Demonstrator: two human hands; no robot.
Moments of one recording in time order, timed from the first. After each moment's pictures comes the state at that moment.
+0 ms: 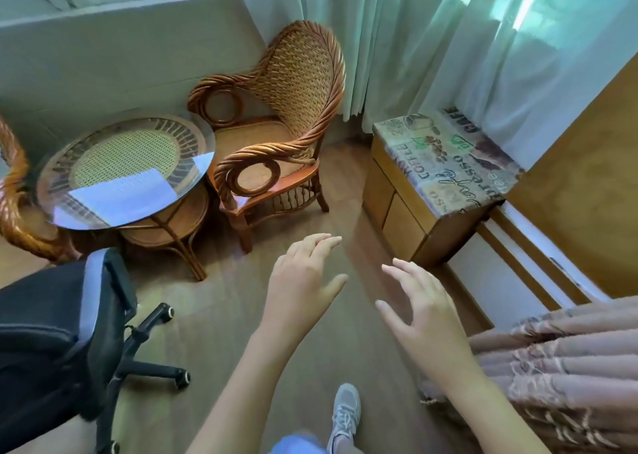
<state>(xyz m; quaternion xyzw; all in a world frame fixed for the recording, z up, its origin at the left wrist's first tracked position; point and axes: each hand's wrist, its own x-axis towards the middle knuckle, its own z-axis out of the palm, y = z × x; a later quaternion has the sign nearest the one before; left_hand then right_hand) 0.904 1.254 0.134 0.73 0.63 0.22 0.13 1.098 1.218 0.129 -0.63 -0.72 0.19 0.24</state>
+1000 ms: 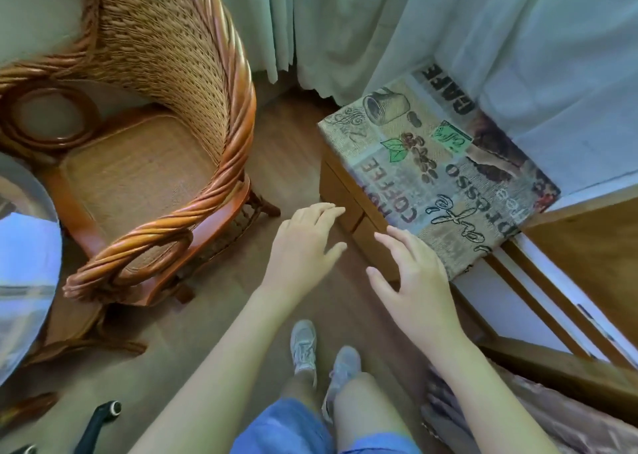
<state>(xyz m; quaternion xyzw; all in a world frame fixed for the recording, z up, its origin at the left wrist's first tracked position) 1.000 1.764 0.019 0.82 0.52 0.09 0.22 1.163 1.676 0.041 -0.74 -0.62 0.21 0.16</state>
